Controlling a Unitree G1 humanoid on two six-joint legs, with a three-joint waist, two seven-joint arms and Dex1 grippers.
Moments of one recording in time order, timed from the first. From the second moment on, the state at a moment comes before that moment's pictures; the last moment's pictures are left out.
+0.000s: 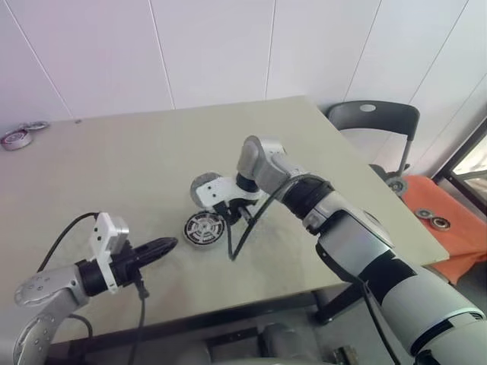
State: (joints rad) left arm 0.28 0.71 0.34 -0.53 -0.75 0.57 -0.86; right arm -1.26 -0.11 0.69 0.74 -0.41 0.16 1.59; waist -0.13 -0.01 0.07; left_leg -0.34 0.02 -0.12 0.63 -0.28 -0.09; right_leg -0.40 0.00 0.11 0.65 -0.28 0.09
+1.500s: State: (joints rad) left arm 0.30 0.78 0.41 -0.50 -0.73 0.56 -0.90; right arm -1.23 -0.27 0.81 0.77 -0.53 -0.89 1.19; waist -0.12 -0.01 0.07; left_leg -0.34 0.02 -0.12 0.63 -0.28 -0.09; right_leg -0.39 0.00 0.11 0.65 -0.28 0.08
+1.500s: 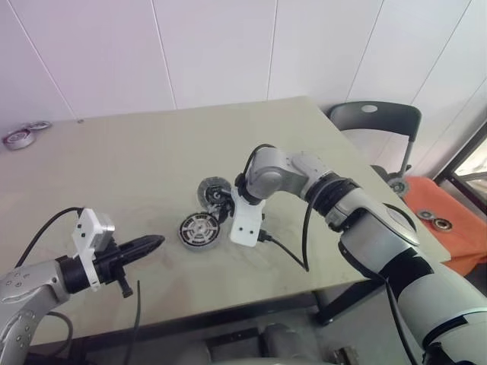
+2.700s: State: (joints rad) left arm 0.31 0.75 0.41 -0.51 -0.73 0.56 -0.87; right arm -1.17 -0.13 0.84 0.84 -0.59 -0.78 1.10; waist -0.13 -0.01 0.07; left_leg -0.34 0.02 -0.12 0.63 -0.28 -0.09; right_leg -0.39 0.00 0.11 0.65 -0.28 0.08
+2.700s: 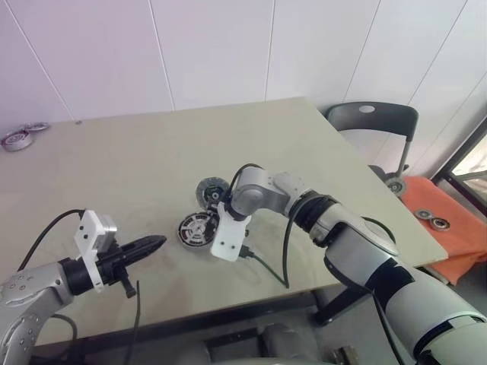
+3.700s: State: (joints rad) left arm 0.30 0.73 0.38 -0.51 -0.73 0.56 -0.86; right arm -1.23 -0.09 0.85 0.99 -0.66 -0.76 1.02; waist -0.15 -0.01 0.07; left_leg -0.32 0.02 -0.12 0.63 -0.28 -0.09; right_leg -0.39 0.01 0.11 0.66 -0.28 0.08
